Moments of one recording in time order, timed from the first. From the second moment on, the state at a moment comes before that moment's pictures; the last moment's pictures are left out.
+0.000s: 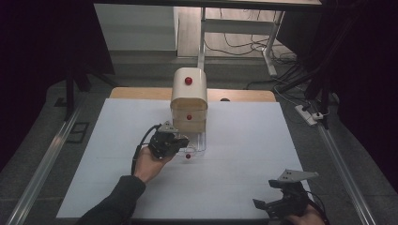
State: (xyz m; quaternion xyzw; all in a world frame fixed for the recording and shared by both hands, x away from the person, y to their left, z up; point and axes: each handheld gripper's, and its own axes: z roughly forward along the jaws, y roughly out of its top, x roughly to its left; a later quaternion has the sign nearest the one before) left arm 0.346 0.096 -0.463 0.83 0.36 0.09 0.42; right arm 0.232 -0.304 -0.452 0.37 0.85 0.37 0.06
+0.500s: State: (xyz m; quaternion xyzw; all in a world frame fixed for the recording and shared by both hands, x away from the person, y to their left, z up) left arm 0.361 0.095 -0.498 0.82 0.41 0.07 0.40; right arm 0.232 -0.304 -0.453 0.36 0.85 0.37 0.06
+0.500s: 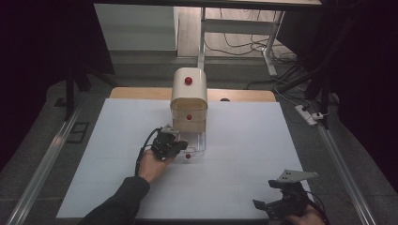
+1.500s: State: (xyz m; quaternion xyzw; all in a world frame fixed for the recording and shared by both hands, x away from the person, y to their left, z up) left arm 0.351 0.104 -0.480 0.82 0.37 0.05 0.43; right arm 0.231 -0.303 -0.452 0.36 0.86 0.37 0.06
